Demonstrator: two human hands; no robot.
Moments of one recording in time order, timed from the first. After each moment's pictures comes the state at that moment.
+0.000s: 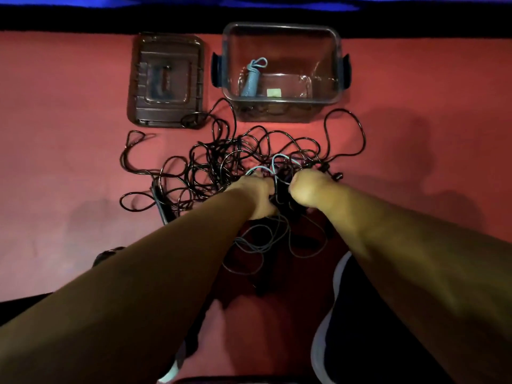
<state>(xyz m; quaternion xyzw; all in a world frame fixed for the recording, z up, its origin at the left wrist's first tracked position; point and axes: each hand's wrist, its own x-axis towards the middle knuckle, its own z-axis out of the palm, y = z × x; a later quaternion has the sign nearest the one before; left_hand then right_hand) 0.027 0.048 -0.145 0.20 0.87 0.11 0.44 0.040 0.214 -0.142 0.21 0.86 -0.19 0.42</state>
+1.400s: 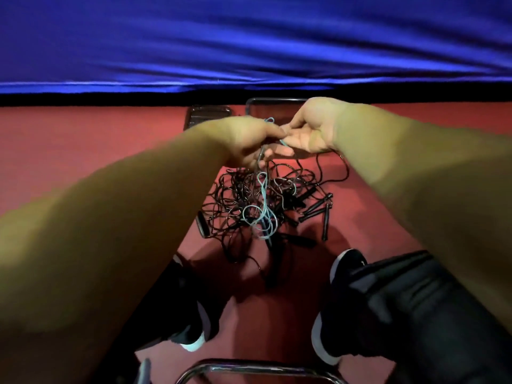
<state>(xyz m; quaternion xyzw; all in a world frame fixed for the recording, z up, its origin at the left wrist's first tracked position) 0.019 0.023 0.114 -0.05 0.70 0.53 0.48 0.039 0.179 0.142 0.29 0.59 -0.69 0.31</state>
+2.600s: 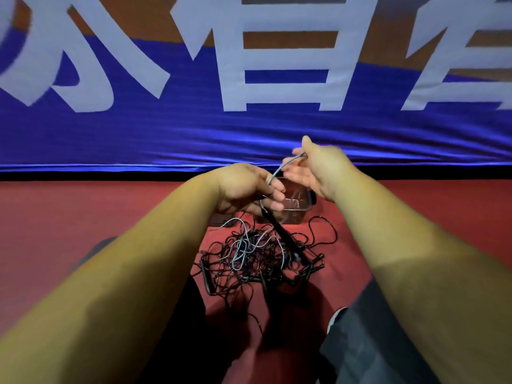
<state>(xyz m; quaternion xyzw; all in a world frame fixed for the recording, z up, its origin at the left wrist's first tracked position) 0.077 -0.003 0.263 0.03 0.69 0.60 0.41 0.077 0.179 0.259 0.25 0.60 -0.76 0.04</state>
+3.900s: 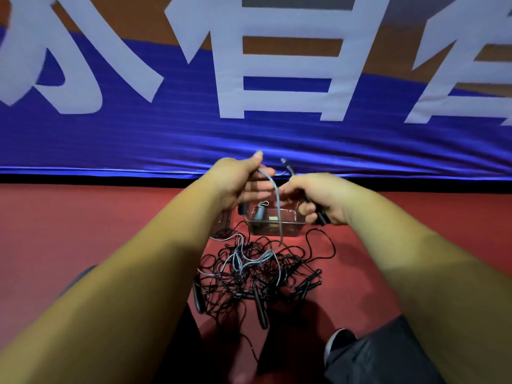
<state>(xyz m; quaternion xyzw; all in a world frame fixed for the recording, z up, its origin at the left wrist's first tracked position) 0.013 0.010 0.242 -0.07 0.64 0.72 0.26 0.062 0.196 0.244 0.19 0.71 -0.63 0.27</state>
